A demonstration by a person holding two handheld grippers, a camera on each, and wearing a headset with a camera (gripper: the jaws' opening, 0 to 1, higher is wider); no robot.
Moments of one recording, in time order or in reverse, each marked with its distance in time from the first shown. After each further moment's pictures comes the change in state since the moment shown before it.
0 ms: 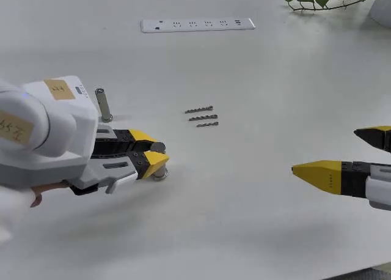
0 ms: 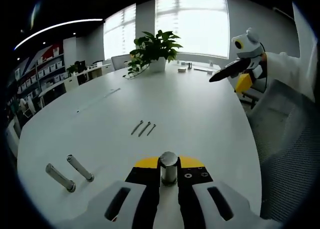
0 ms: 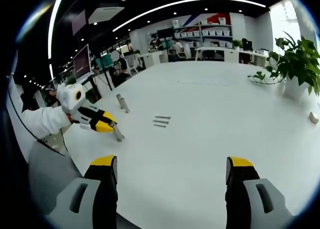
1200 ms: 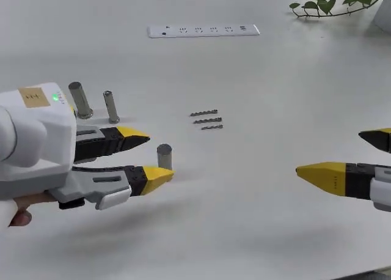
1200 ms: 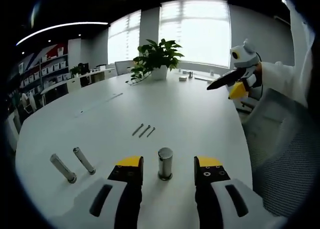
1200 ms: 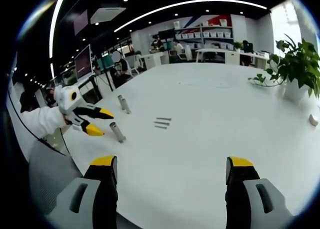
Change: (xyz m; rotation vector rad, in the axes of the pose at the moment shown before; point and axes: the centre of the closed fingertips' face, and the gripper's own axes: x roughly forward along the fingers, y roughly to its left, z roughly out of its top) left arm -0.028 -0.006 0.003 -0.051 -0.073 0.012; right arm -0.002 0.001 0.003 -0.016 -0.011 0.005
